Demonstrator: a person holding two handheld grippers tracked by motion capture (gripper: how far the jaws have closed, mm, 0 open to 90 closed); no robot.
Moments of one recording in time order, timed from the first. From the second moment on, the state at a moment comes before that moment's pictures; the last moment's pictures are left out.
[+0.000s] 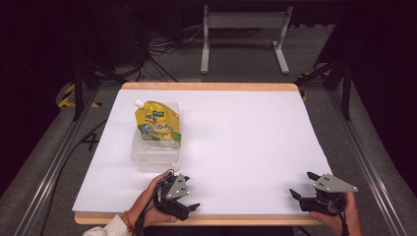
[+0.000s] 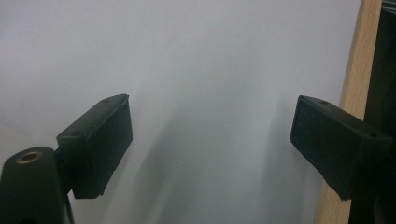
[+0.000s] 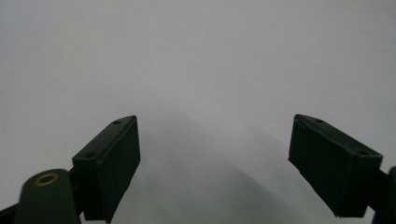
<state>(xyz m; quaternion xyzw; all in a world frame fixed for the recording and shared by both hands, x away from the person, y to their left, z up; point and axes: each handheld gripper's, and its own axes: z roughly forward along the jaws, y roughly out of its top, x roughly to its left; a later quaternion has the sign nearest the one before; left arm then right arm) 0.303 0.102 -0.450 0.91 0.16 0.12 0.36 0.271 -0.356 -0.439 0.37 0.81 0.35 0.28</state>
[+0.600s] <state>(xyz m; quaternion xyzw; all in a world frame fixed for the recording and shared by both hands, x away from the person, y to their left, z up) 0.303 0.100 -0.449 0.91 0.15 0.11 0.36 0.271 -0.354 -0.439 0.37 0.82 0.35 0.28</state>
